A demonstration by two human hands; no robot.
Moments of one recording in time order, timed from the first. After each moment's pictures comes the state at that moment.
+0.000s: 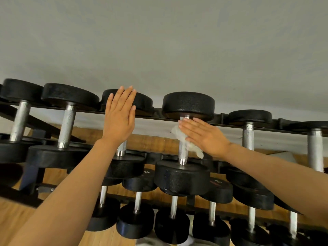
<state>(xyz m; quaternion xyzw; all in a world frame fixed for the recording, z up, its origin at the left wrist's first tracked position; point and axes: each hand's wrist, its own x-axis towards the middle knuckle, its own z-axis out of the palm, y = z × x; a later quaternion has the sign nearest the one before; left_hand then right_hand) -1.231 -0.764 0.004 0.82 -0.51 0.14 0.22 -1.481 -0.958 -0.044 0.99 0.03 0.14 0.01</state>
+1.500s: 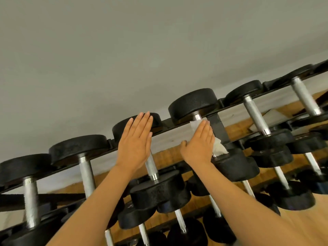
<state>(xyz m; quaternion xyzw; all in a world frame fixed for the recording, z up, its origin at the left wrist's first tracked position) -1.181 -0.751 0.014 0.68 -0.71 0.16 0.07 -1.368 -0.802 -0.011 0.68 -0.68 0.09 -0.24</state>
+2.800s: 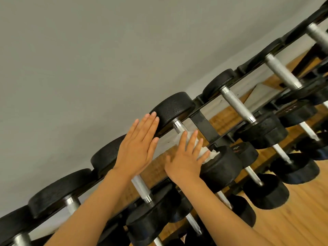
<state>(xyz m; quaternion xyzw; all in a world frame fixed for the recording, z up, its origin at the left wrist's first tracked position) -1.218 -0.817 0.038 0.53 -0.84 0.10 0.07 -1.366 -0.793 0.009 0.60 -0.71 0.05 -0.37</state>
